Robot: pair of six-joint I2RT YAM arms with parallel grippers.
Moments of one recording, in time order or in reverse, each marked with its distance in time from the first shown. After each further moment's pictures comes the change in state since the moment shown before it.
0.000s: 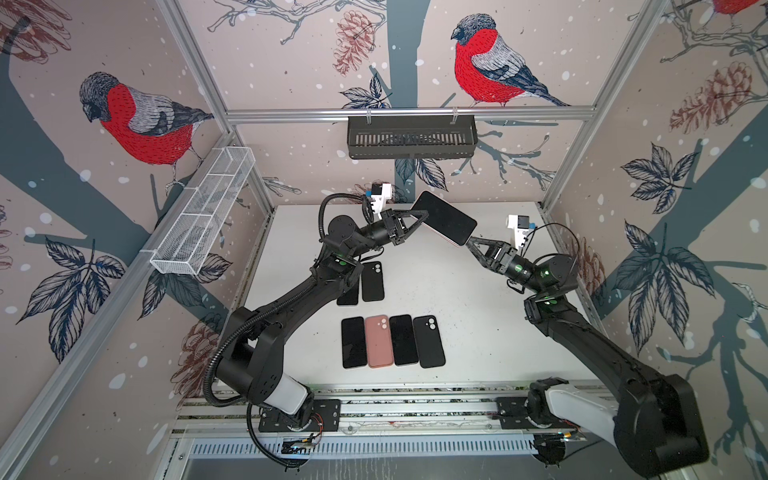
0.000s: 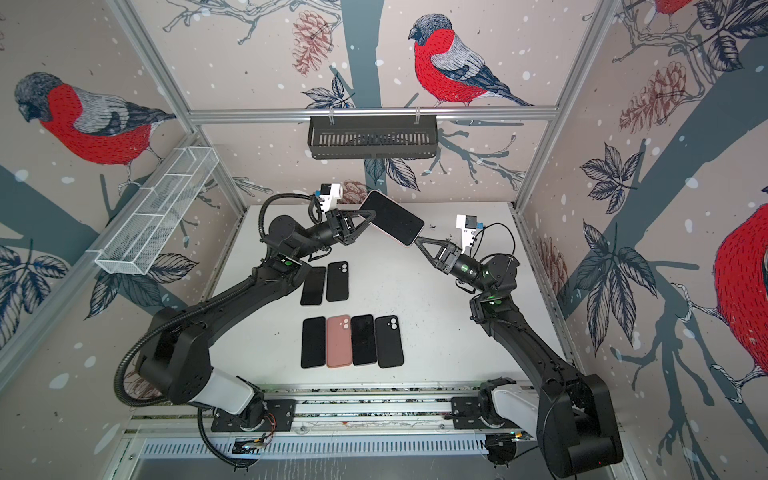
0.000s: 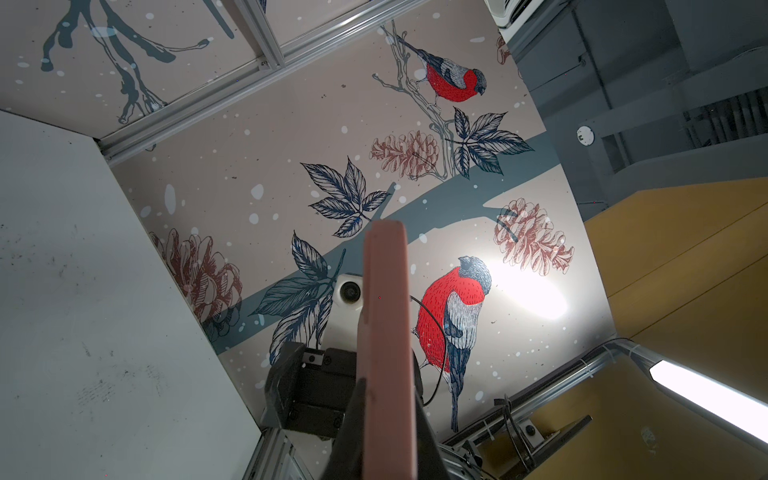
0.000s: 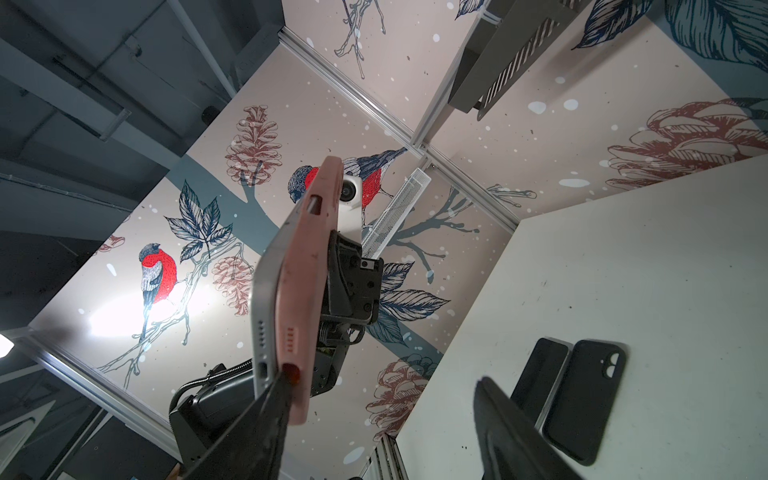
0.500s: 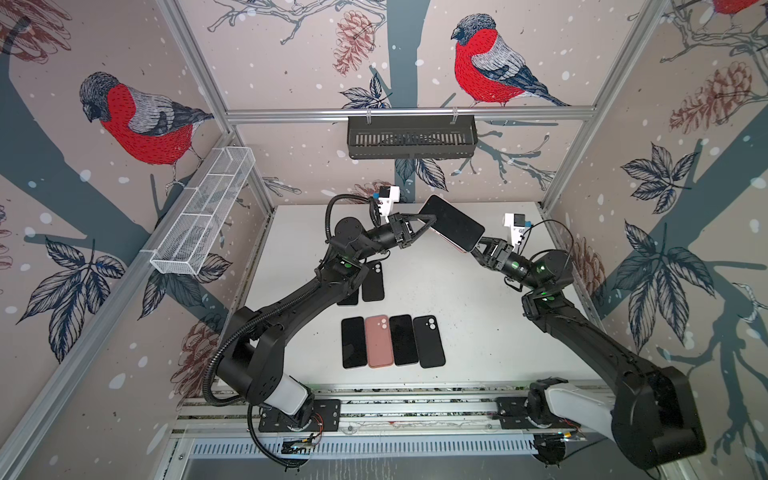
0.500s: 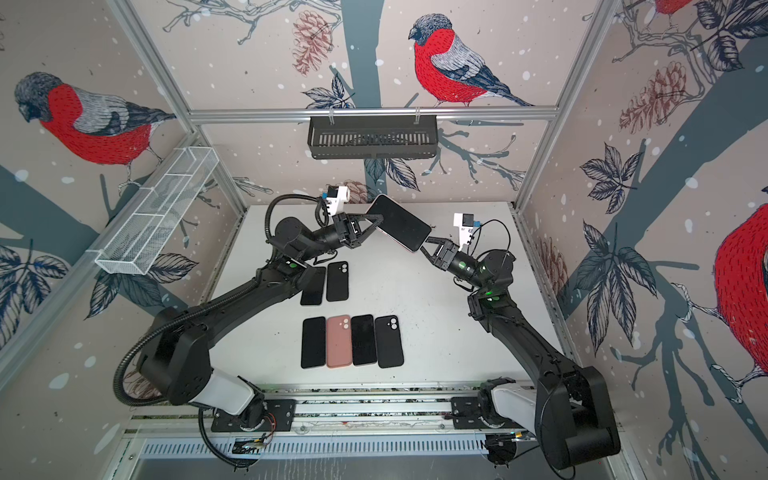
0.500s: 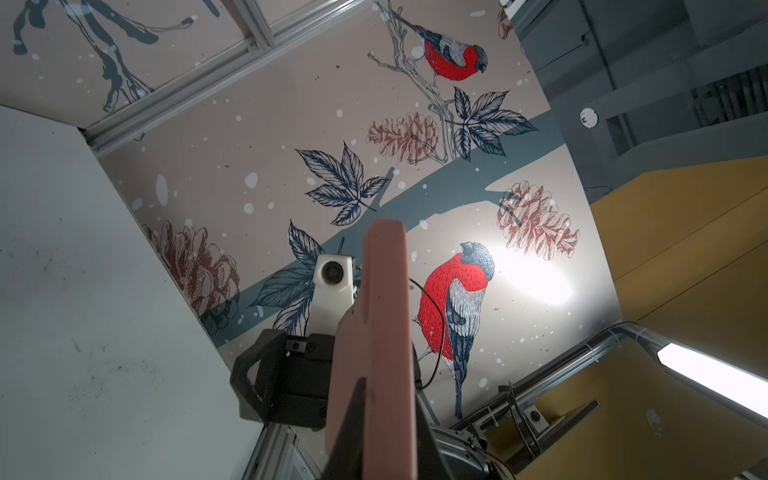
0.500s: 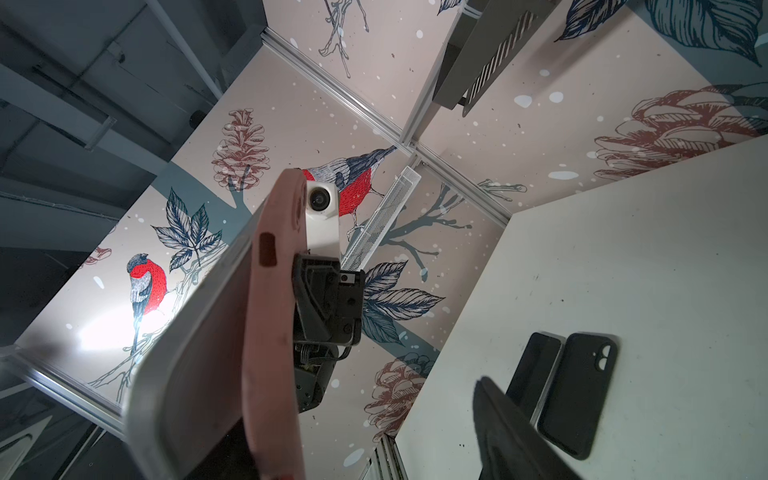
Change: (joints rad) left arm -0.047 0.002 0.004 -0.032 0.006 0.055; right arm -0.017 0.035 0.022 -0.031 0.006 -0.002
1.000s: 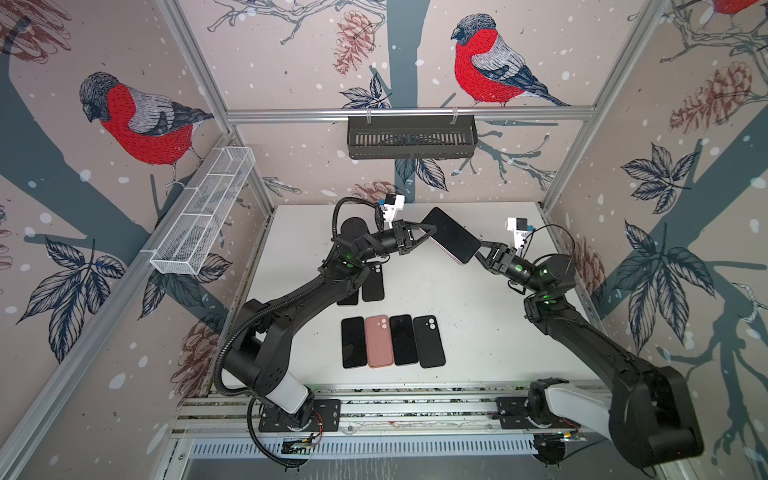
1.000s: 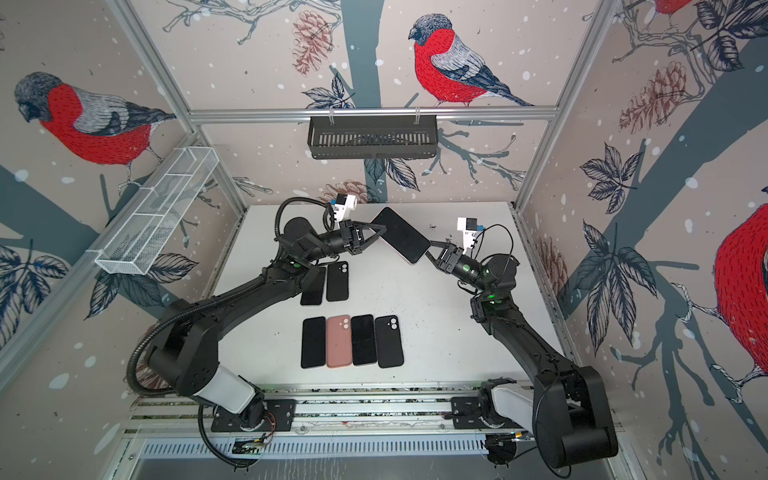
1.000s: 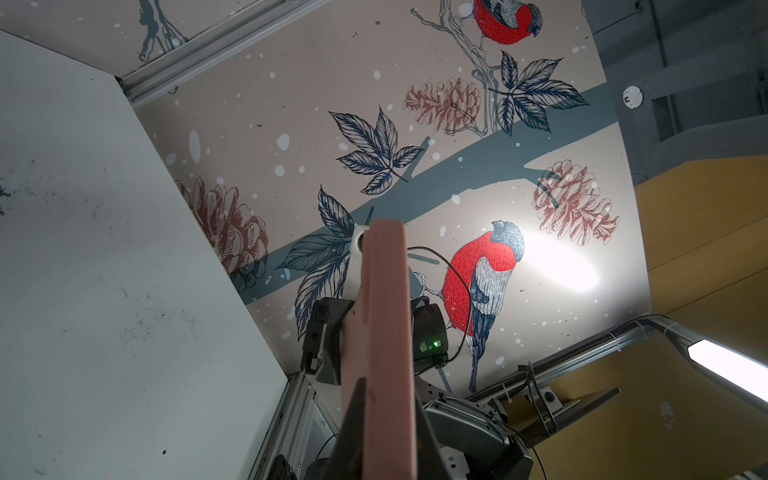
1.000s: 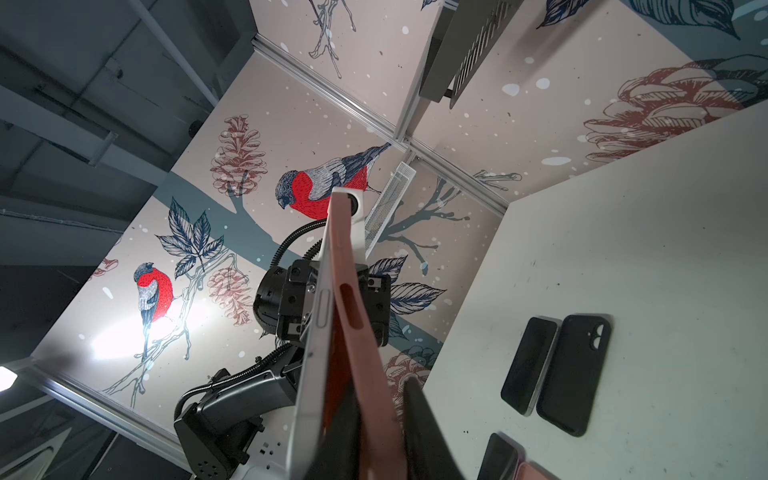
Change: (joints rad) left arm 0.027 0.069 -0.012 -0.050 0.085 0.034; right arm -0.036 -0.016 -0.068 0.041 -0.043 0.060
